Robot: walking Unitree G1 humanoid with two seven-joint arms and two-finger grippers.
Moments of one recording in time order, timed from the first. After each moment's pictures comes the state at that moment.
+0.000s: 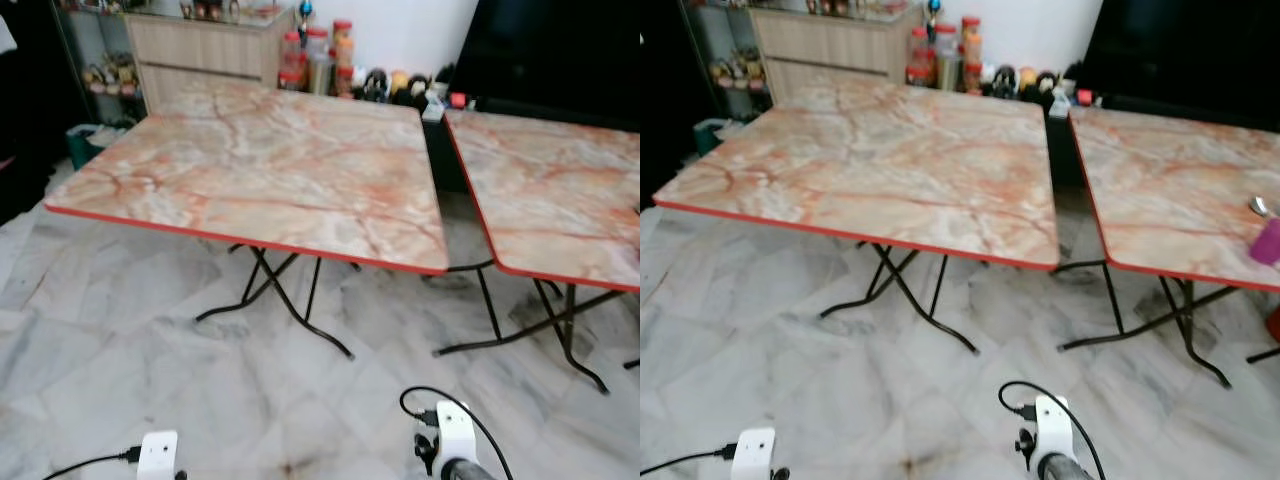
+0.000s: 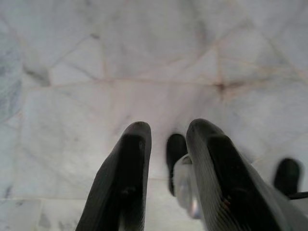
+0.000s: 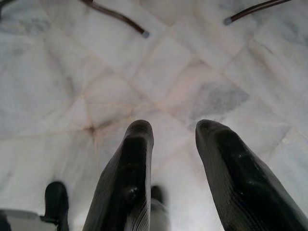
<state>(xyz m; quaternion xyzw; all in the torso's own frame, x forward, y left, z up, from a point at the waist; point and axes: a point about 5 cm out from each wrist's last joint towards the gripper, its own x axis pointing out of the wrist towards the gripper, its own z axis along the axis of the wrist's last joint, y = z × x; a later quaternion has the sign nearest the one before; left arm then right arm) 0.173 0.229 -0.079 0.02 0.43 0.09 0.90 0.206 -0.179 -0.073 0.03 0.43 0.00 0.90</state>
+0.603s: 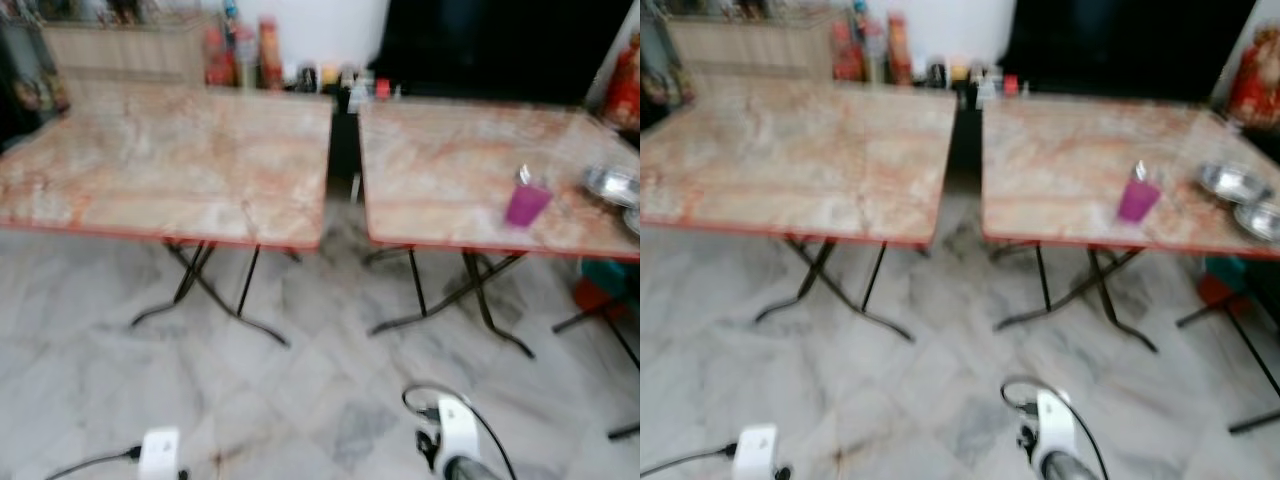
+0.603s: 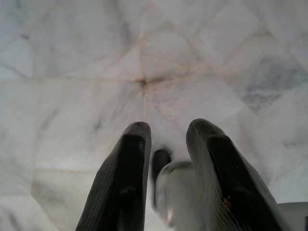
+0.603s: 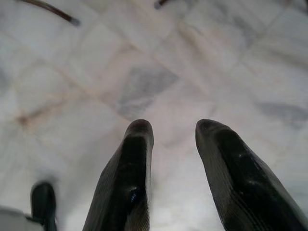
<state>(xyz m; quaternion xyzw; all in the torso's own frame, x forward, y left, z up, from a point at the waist) 0.181 0.206 -0.080 0.00 0.43 0.07 0.90 0.185 -0.200 -0.081 0.02 0.45 -0.03 0.89</state>
